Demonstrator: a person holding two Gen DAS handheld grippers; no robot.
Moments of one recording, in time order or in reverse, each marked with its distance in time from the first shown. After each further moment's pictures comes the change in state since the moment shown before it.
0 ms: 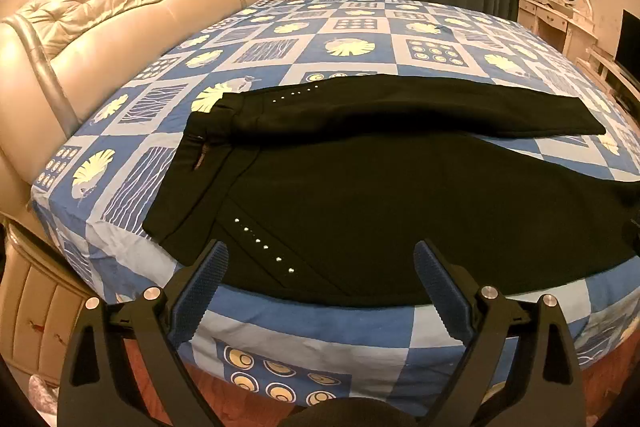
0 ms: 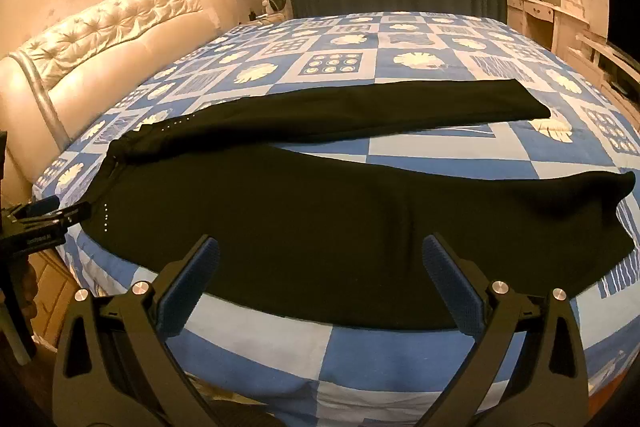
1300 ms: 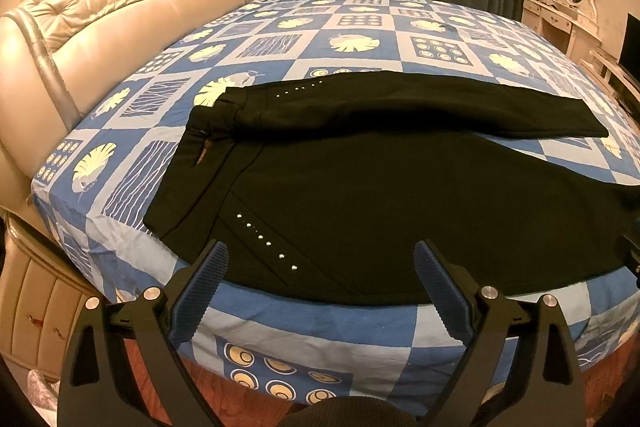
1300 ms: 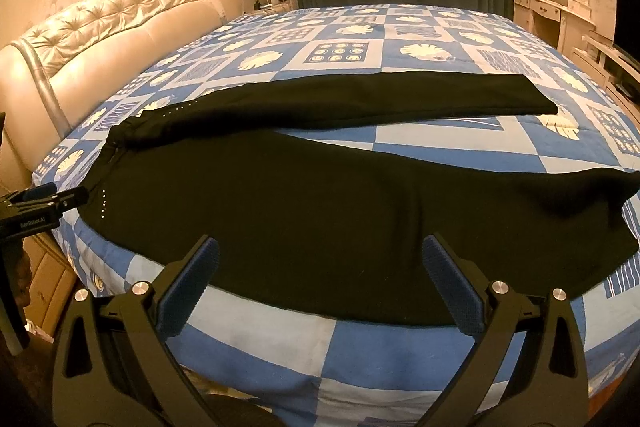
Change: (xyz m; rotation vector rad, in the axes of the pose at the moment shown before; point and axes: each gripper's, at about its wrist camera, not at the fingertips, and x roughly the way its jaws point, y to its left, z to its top) left arm 0.004 0.003 -0.003 -0.013 0.007 0.008; right arm 0.010 0.006 -0.006 -0.017 0.034 0.006
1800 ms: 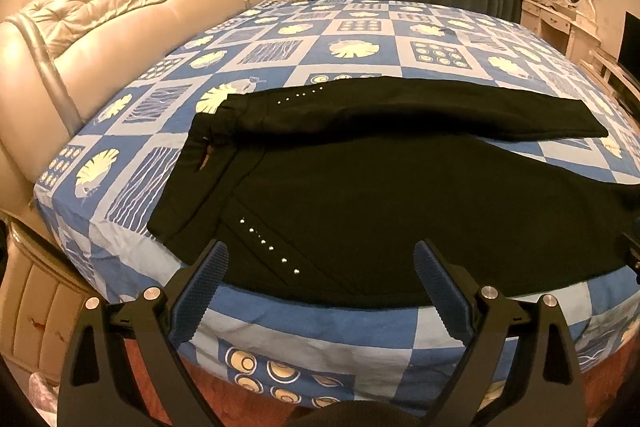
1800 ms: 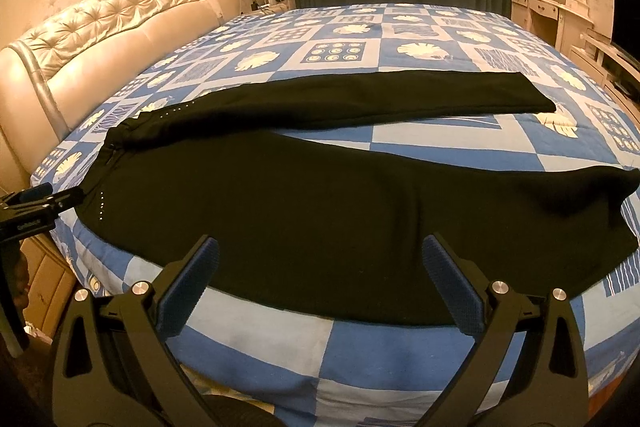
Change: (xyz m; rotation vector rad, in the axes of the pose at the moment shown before) left arm -0.004 -0.001 0.000 0.014 -0.021 0.003; right arm 0.001 -0.005 0.001 0.006 0.007 -0.005
